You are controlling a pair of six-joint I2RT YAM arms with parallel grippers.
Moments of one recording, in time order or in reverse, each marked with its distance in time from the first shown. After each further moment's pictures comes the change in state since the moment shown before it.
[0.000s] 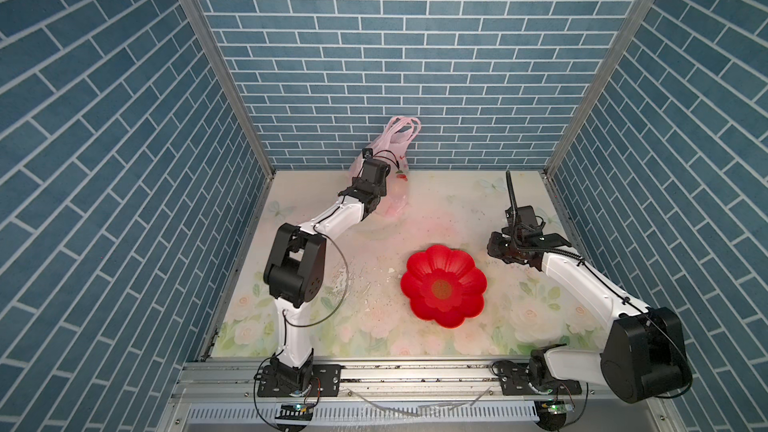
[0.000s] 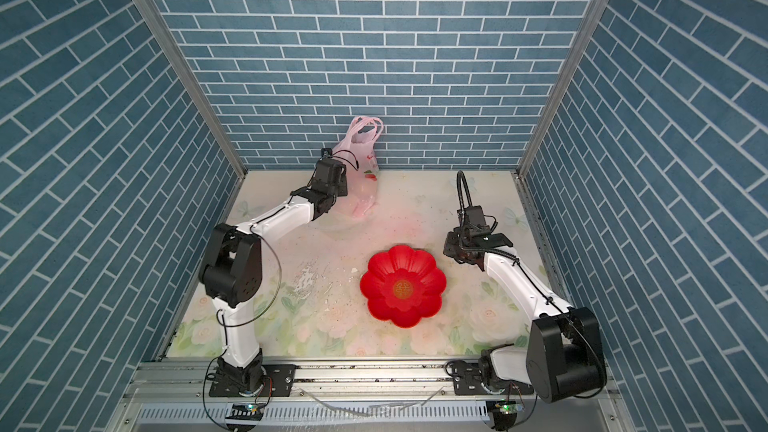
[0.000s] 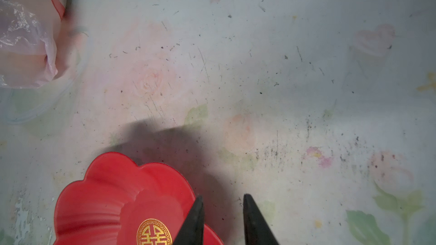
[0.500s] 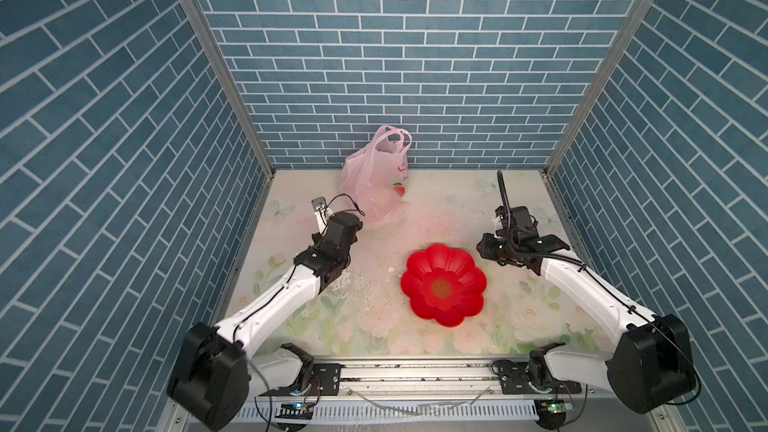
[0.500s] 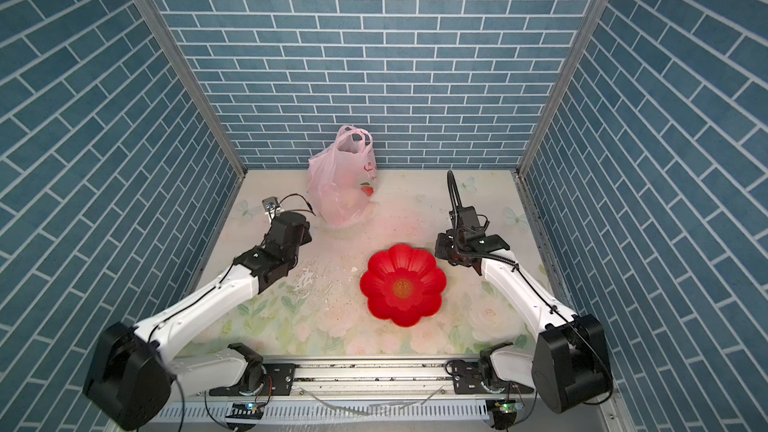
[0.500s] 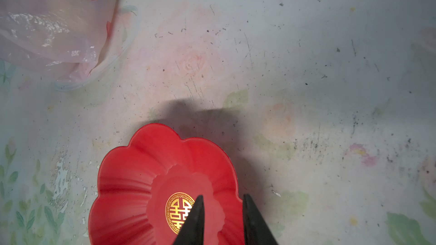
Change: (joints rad) left arm -0.132 -0.772 -0.688 -0.131 -0.215 -0.365; right arm 0.111 -0.046 0.008 -0.013 -0.040 0.000
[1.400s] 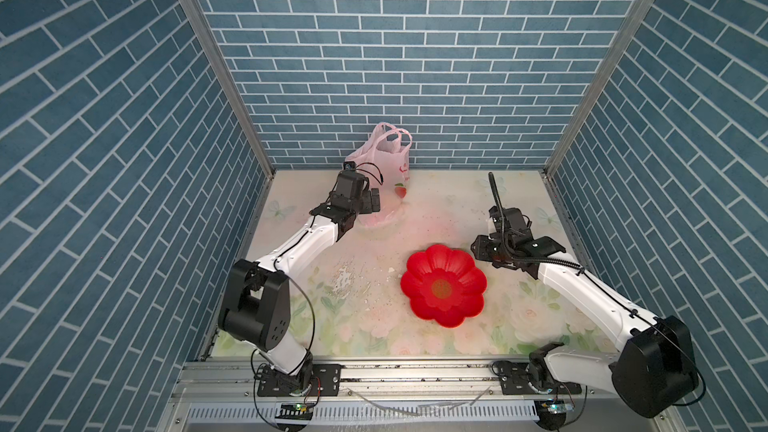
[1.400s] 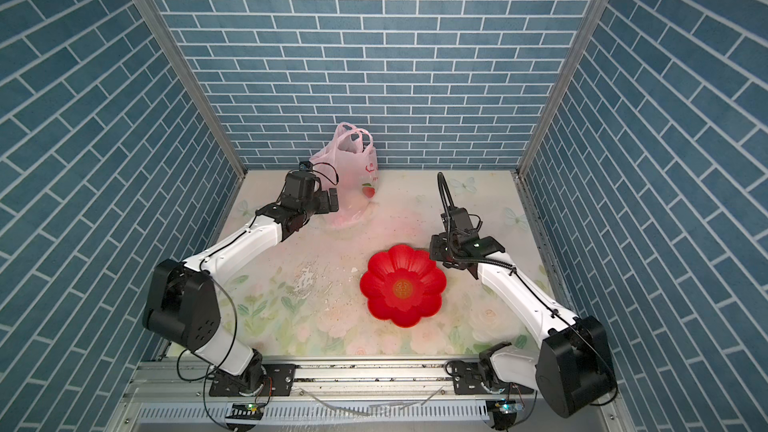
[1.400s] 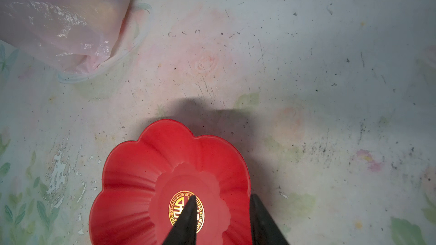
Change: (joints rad) left arm 0.194 0.544 0.498 0.025 0.477 0.359; right arm 0.058 0.003 0.003 0.010 0.068 0.001
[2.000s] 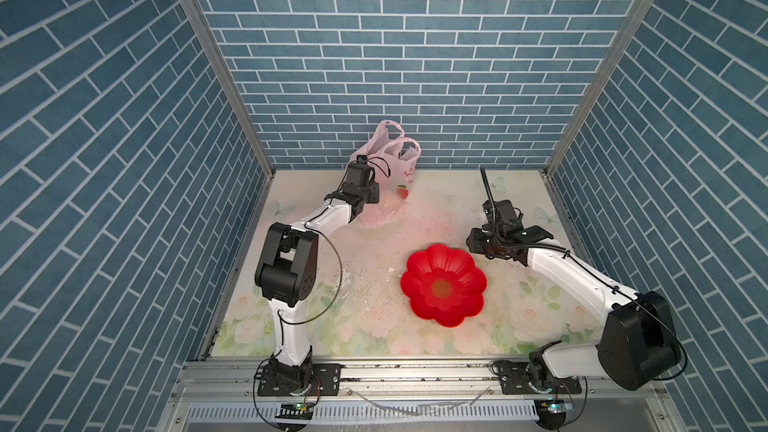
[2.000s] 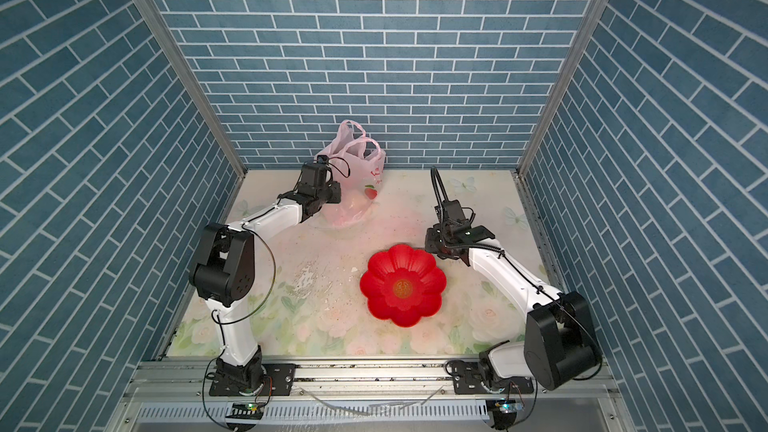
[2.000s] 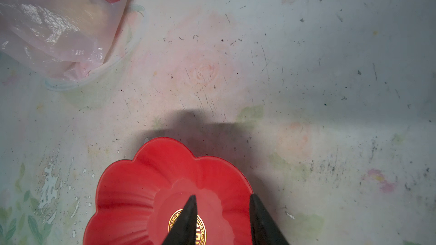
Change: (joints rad) left arm 0.030 0.283 0.179 0.119 0.073 0.087; right arm 0.000 0.124 0.080 0.017 0.004 0.000
